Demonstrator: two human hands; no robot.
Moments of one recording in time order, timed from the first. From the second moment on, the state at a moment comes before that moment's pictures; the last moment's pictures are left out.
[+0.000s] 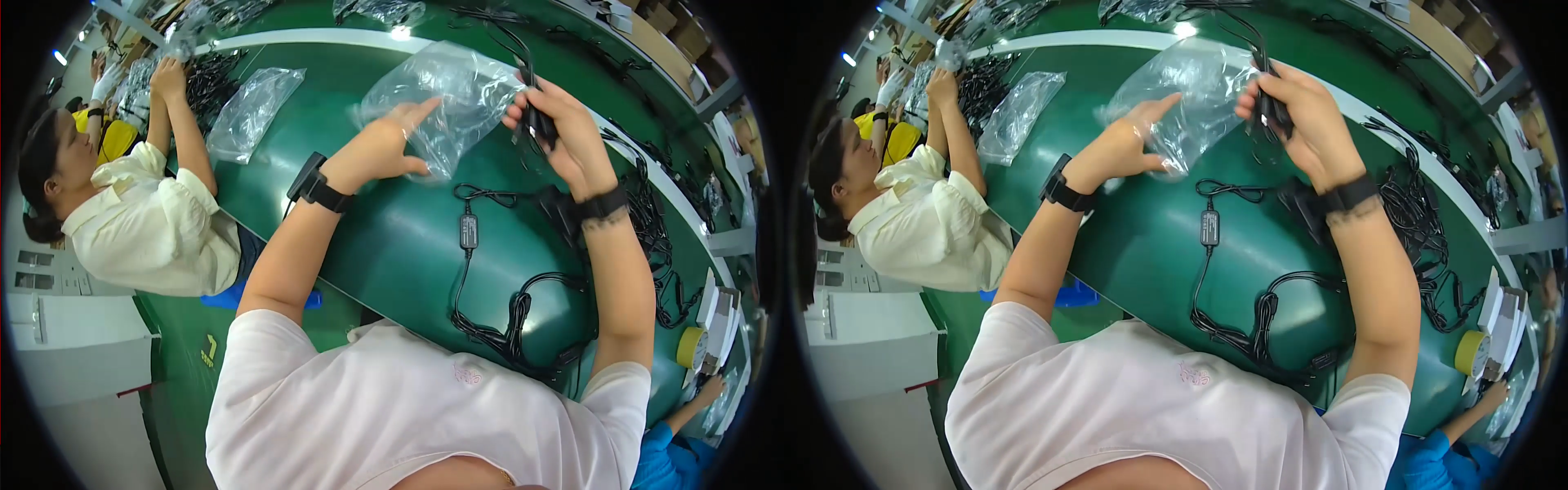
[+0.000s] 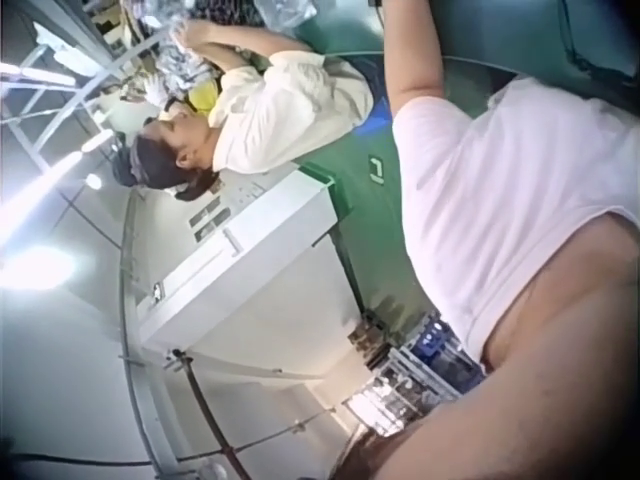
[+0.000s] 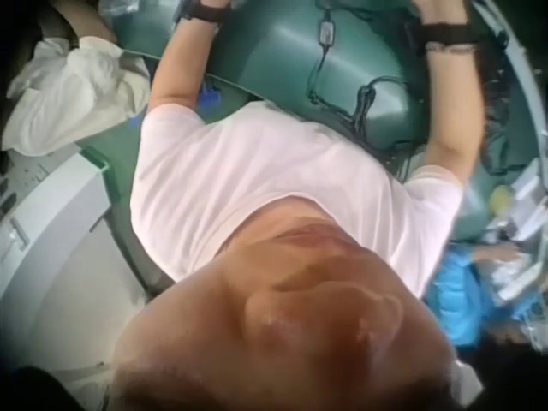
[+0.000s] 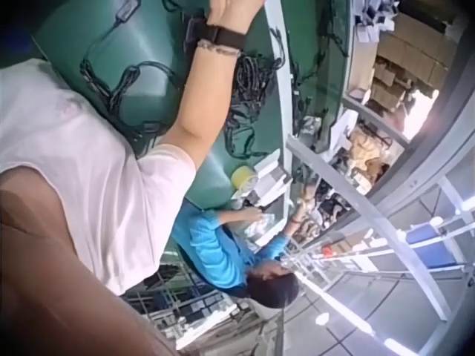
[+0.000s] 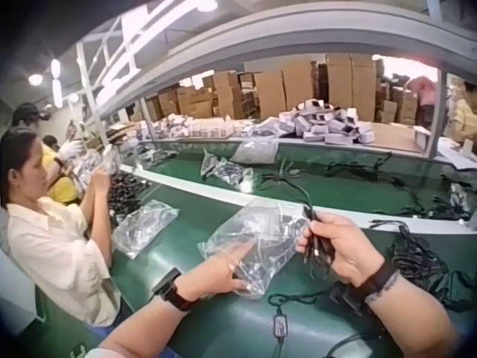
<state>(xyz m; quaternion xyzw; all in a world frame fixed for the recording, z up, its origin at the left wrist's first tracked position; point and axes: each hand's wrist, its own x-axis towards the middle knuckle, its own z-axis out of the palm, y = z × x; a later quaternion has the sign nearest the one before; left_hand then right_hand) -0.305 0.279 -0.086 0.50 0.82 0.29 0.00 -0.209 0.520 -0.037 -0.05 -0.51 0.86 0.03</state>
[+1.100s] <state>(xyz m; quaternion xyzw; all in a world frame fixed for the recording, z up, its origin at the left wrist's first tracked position) -0.259 0.208 0.036 0.29 0.58 0.76 -0.05 -0.267 0.542 -0.087 0.00 -0.49 0.87 -0.01</state>
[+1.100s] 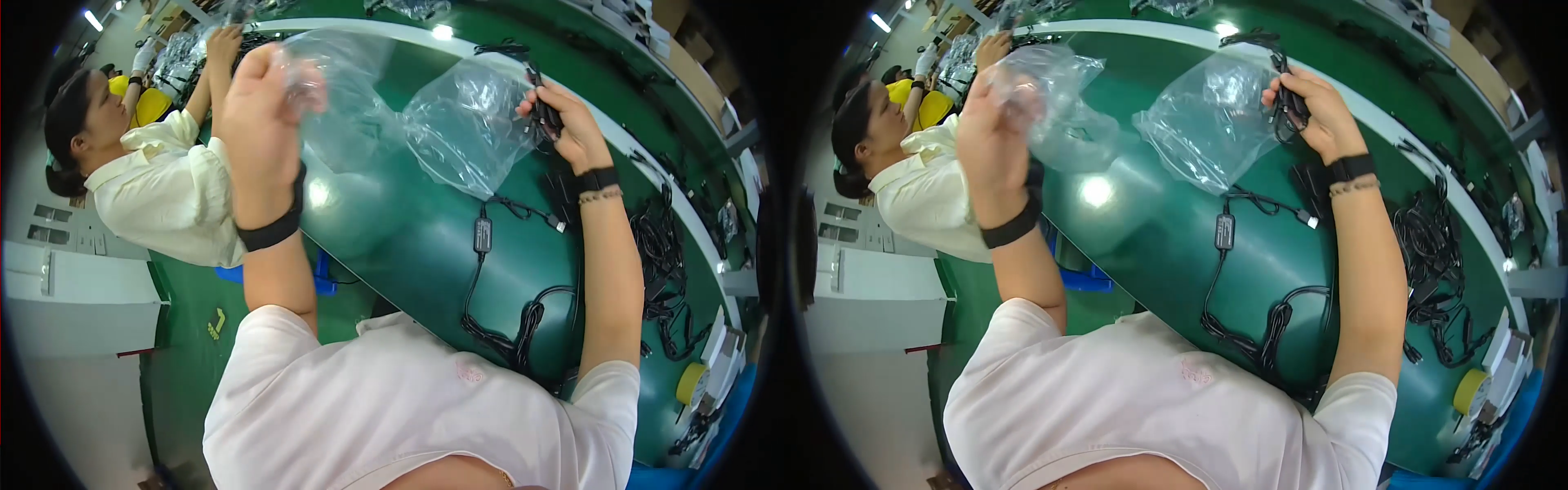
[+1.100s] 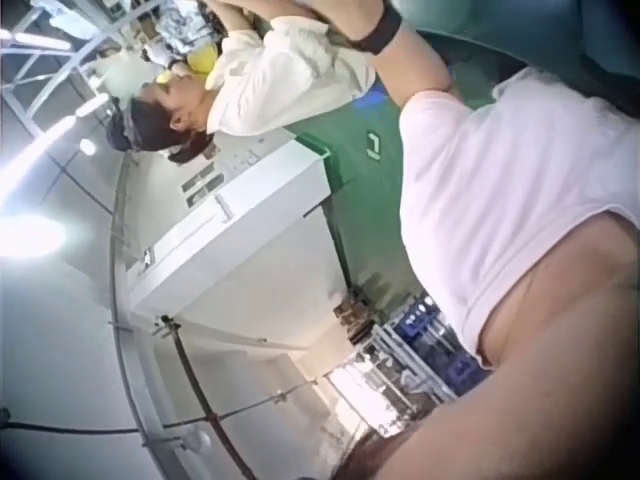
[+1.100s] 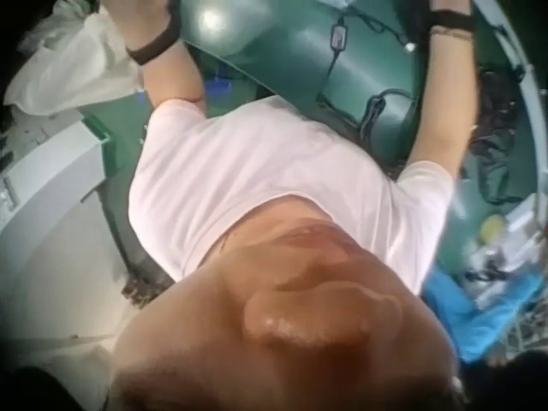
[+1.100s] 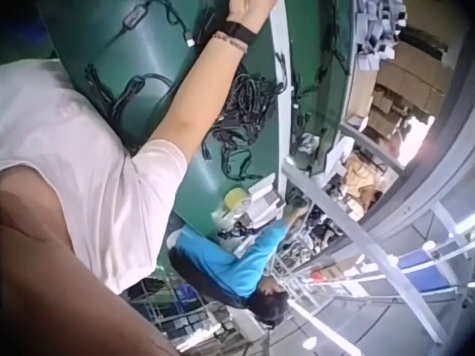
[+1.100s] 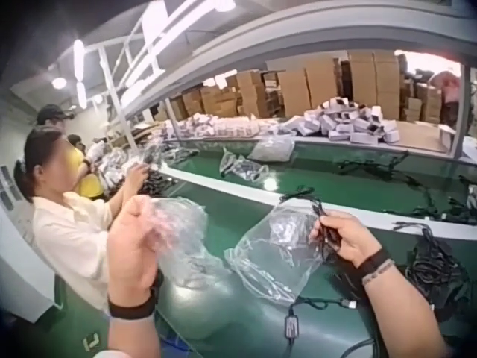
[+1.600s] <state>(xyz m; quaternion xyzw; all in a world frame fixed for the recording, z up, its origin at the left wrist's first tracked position) -0.267 0.346 0.012 0.19 0.40 0.87 0.21 -0.202 0.489 -0.001 0.15 -0.48 0.86 0.10</state>
